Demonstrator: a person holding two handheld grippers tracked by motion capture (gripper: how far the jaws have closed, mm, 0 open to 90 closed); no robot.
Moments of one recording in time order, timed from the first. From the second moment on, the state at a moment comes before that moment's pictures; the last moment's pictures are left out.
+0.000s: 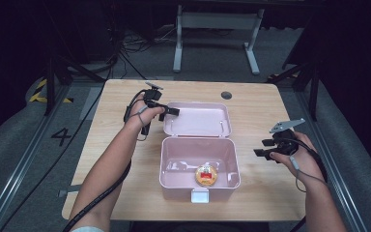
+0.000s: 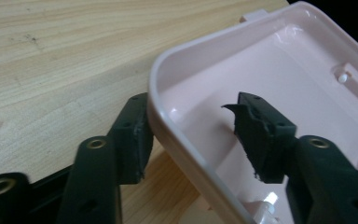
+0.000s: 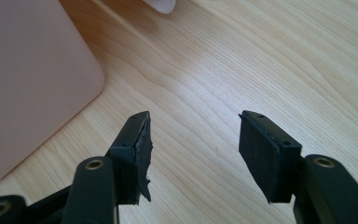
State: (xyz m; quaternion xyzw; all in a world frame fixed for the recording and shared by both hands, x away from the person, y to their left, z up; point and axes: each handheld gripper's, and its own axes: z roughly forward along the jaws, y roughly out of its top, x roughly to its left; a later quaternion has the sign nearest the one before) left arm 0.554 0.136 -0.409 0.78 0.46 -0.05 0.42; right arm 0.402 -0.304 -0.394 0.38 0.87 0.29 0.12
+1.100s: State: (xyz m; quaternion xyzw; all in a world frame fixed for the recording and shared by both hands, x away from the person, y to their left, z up) left arm 0.529 0.141 -0.339 0.78 0.42 0.08 0.46; right arm 0.402 -0.303 -0.392 0.38 0.87 0.30 0.12
